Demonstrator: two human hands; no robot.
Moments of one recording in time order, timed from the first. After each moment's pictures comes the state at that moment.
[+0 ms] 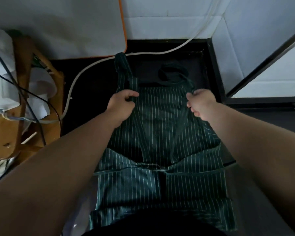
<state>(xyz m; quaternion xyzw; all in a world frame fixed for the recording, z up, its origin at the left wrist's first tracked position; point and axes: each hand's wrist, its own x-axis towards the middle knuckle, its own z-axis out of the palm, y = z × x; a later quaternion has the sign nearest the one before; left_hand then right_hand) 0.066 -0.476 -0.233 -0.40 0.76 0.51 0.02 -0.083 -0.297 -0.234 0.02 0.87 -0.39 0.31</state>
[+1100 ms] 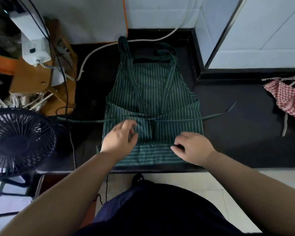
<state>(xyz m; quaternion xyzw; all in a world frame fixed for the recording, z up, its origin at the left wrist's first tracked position) 0.269 -0.329 -0.227 -0.23 0.93 0.29 0.00 0.123 -0.119 -0.243 -0.51 0.84 -0.06 0.20</state>
